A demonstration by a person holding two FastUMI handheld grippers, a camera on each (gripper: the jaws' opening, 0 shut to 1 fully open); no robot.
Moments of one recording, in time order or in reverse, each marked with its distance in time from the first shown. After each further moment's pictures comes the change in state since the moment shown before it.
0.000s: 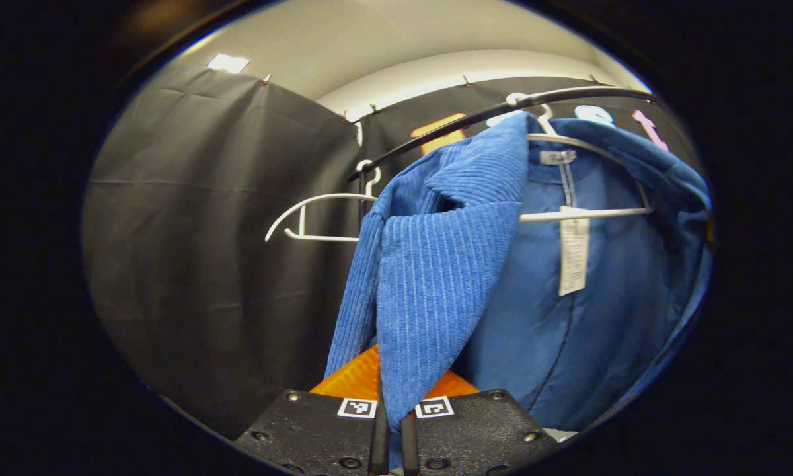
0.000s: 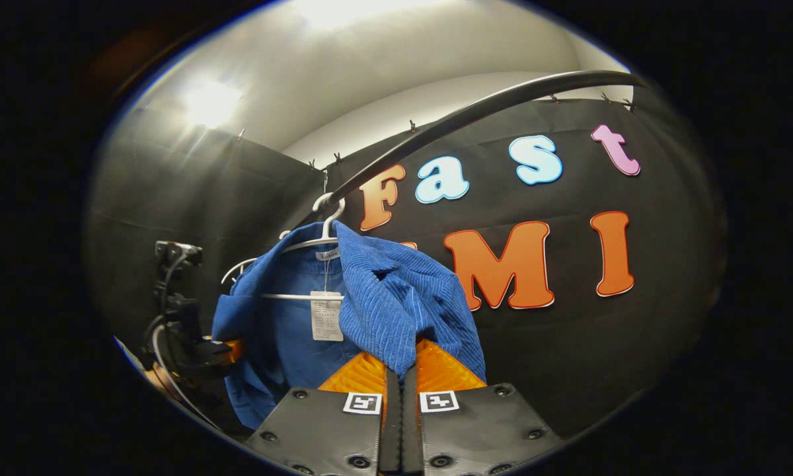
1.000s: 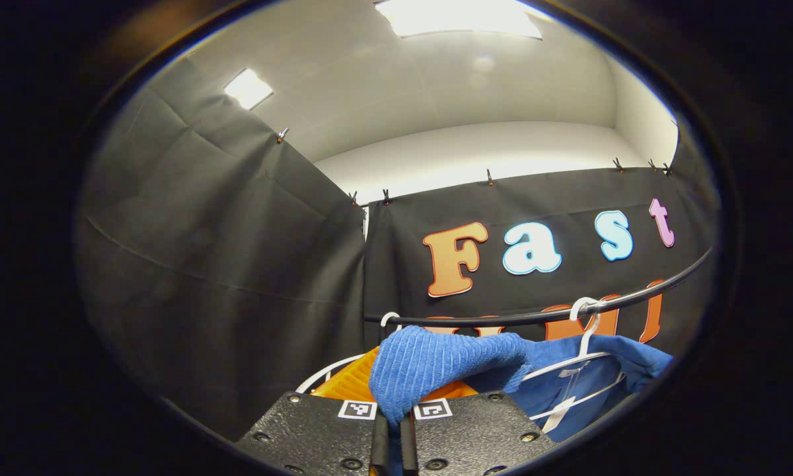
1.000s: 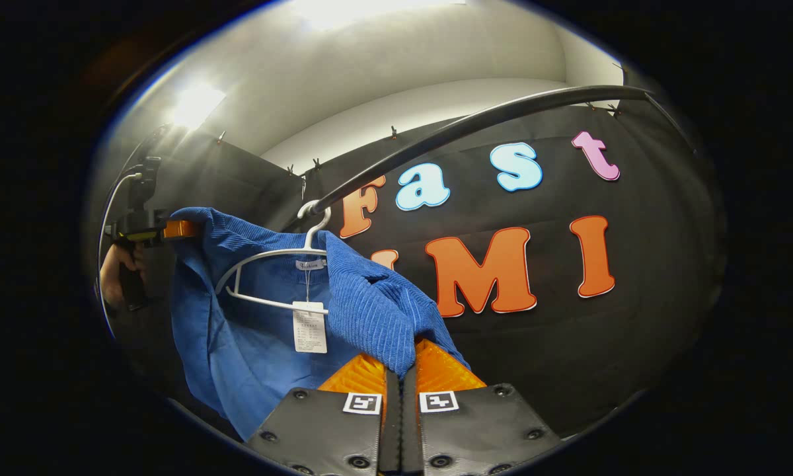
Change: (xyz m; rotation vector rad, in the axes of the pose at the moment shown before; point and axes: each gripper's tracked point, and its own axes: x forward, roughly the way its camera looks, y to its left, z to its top) left arm 0.039 0.103 0.231 -0.129 -0.333 0.015; right arm 0.006 0.012 0.004 0.030 -0.037 -0.087
